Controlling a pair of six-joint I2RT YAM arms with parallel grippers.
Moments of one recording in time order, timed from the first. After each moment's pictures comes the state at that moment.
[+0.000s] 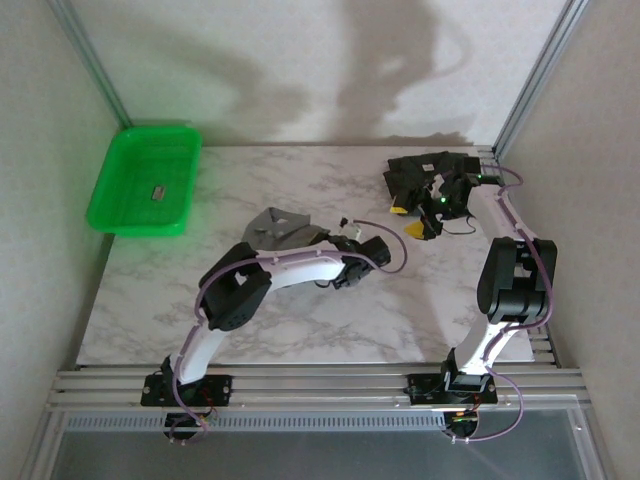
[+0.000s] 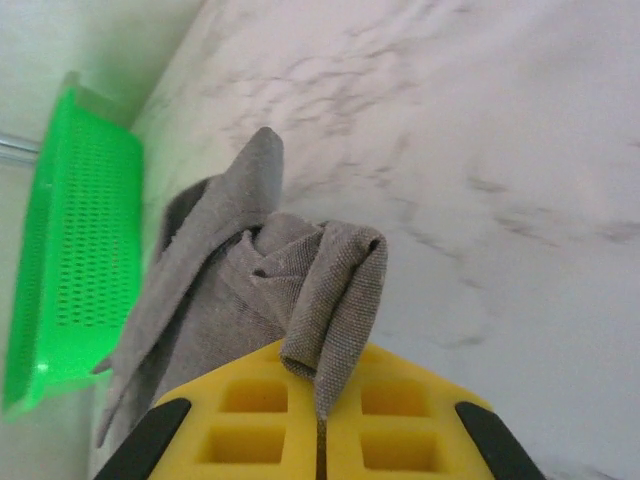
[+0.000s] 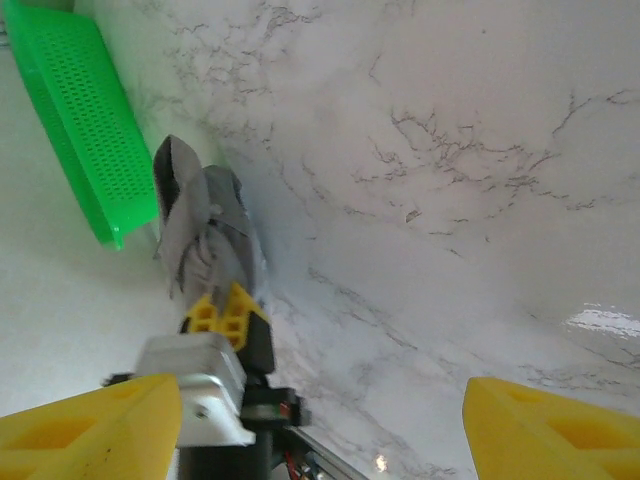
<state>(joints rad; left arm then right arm) -1.00 2.19 1.66 -0.88 -1.00 -0.41 -0.01 1.77 1.40 -0.94 -0.84 0.43</state>
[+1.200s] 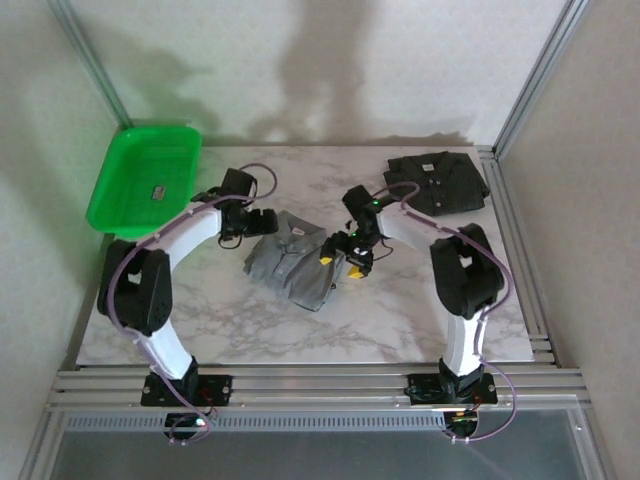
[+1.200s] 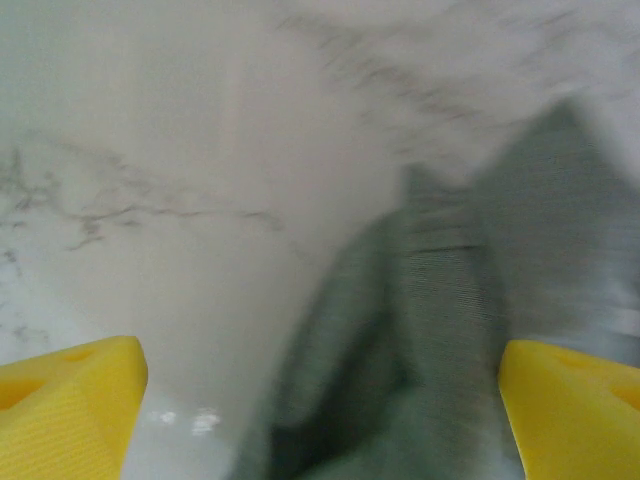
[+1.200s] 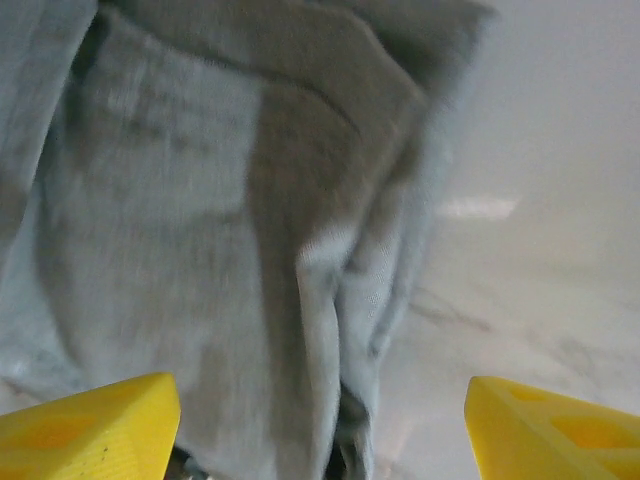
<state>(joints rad) -0.26 1.76 1.23 -0.61 0.06 -0.43 0.58 1.95 1.39 -0.85 -0.45 0.77</state>
